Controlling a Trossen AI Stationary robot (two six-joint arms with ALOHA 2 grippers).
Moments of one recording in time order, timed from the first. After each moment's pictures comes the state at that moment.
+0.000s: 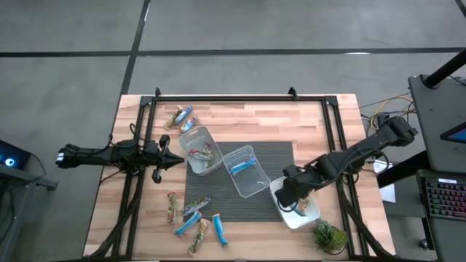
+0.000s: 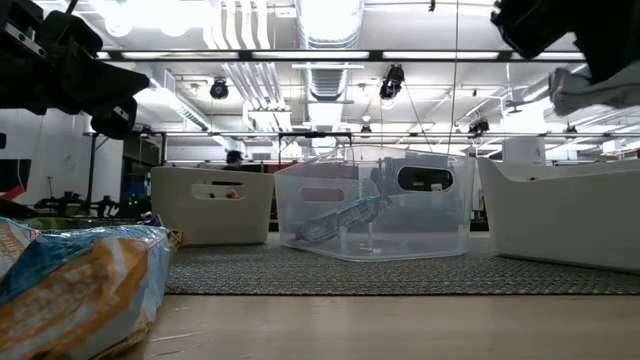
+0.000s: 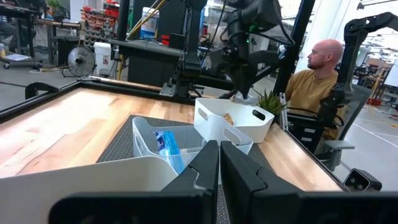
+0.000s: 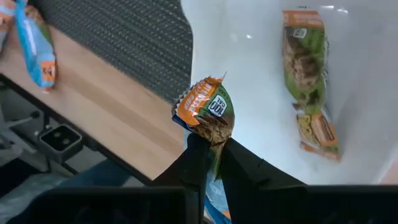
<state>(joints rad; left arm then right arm) -0.05 0.05 0.01 0.01 0.00 -0.19 0.45 1.38 1.03 -0.83 -0.10 1.58</state>
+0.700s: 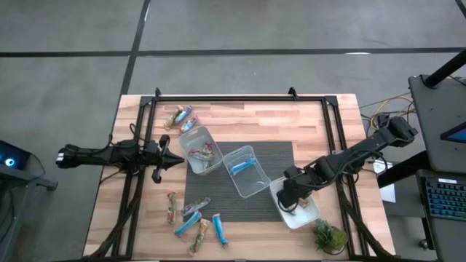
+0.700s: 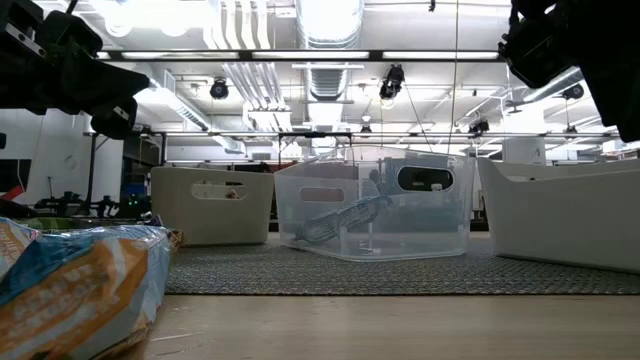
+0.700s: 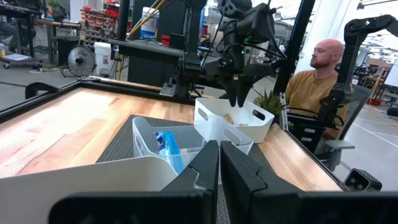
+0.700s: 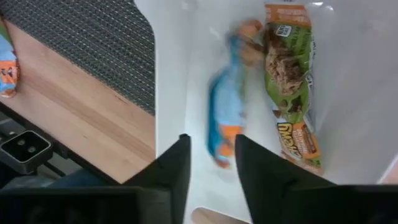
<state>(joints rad) -0.05 0.05 0.01 0.01 0.00 -0.19 0.45 1.38 0.93 -0.78 -0.11 1.57</state>
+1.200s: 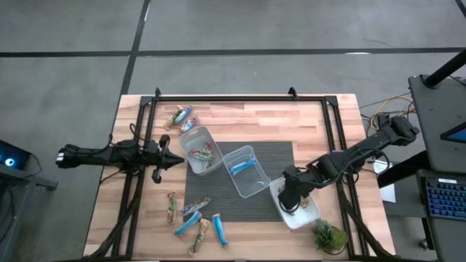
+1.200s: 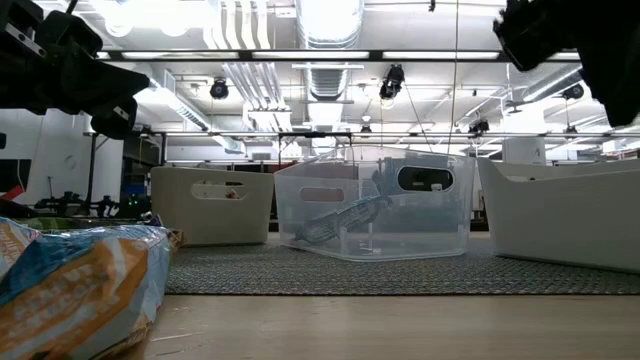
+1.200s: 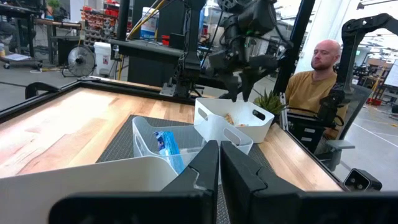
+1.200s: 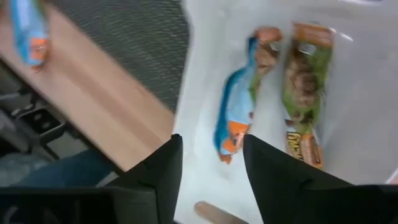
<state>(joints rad) -0.05 0.05 0.01 0.01 0.00 -0.19 0.45 1.35 0.96 -0.78 -0.10 1.43</state>
